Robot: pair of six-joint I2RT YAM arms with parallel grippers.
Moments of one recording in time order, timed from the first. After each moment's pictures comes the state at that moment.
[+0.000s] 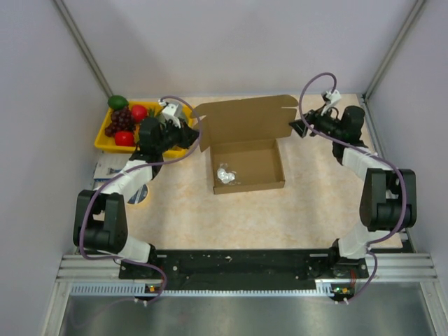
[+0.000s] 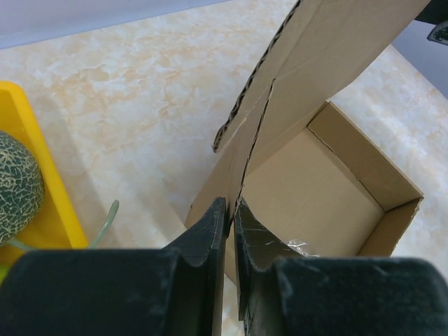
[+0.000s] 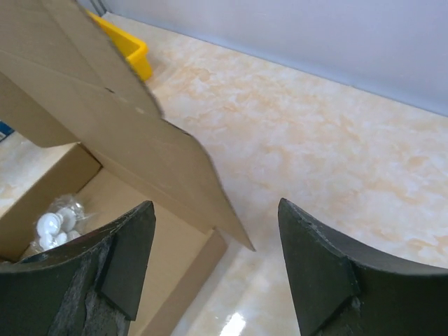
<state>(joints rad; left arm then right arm) -0.15 1.48 0.90 0.37 0.58 -0.19 -0.02 1.62 0.97 0.50 -0.75 0.12</state>
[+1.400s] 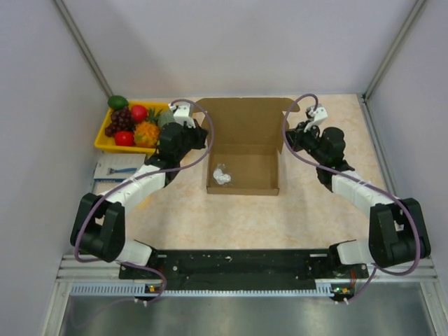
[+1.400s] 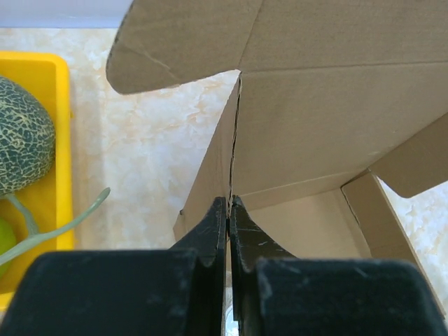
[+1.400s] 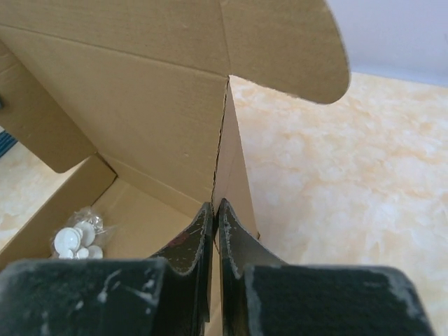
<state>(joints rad) -0.38 1.44 0.89 0.34 0.08 -0.32 0.21 1.38 0.74 0.55 -0.40 0.16</state>
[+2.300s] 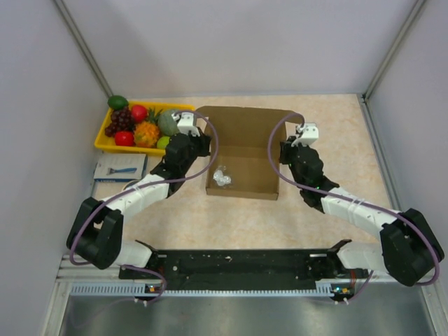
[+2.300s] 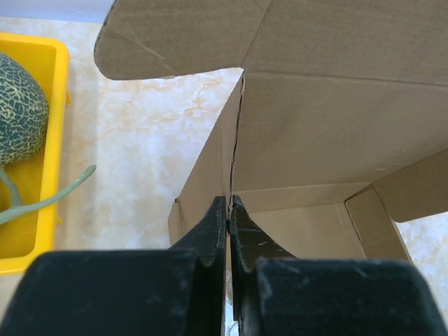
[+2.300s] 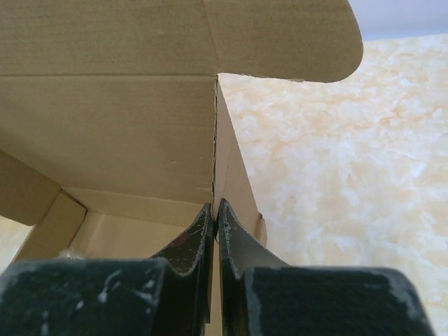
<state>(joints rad) -0.50 1.39 0.79 0.42 -0.10 -0.35 0.57 1.23 0.61 0.51 0.38 0.26</state>
